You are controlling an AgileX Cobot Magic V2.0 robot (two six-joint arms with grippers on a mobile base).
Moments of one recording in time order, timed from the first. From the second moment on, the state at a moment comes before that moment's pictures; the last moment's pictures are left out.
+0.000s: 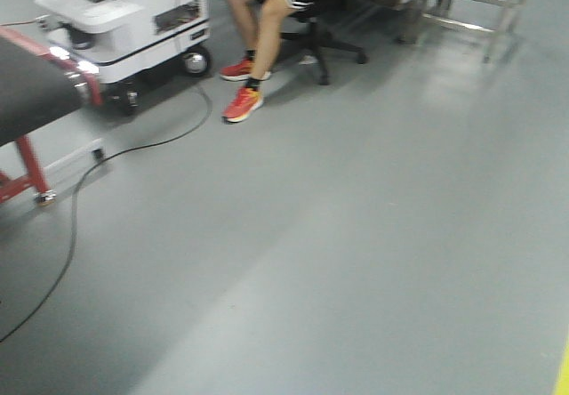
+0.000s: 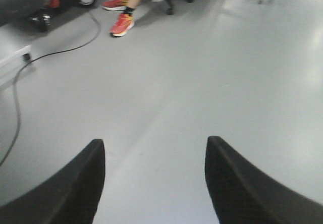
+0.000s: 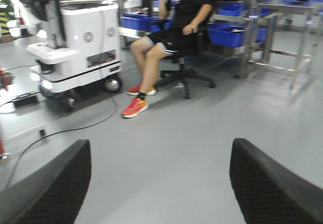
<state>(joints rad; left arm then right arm) -0.22 0.46 -0.39 0.08 0.47 -0.24 0.08 0.27 -0.31 0.09 0.28 -0.06</state>
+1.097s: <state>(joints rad) -0.22 0.46 -0.39 0.08 0.47 -0.24 0.08 0.27 -0.31 0.09 0.28 -0.06</state>
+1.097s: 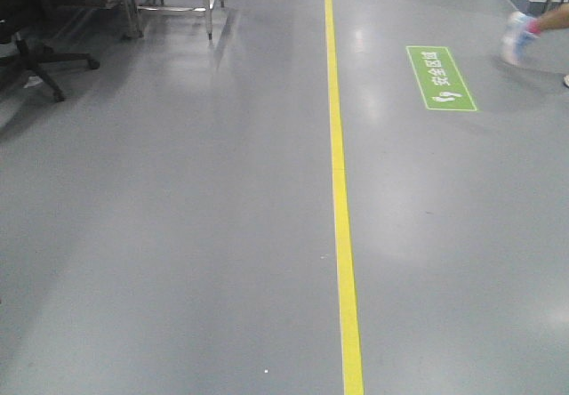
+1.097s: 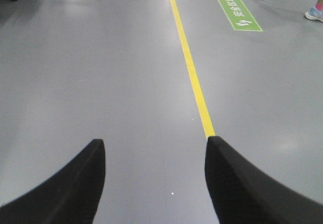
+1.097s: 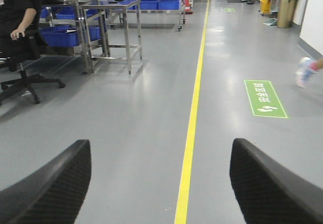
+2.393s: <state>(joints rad) -0.22 0.46 -0.39 0.08 0.47 -0.24 0.08 0.27 -0.31 0.09 0.28 -0.06</state>
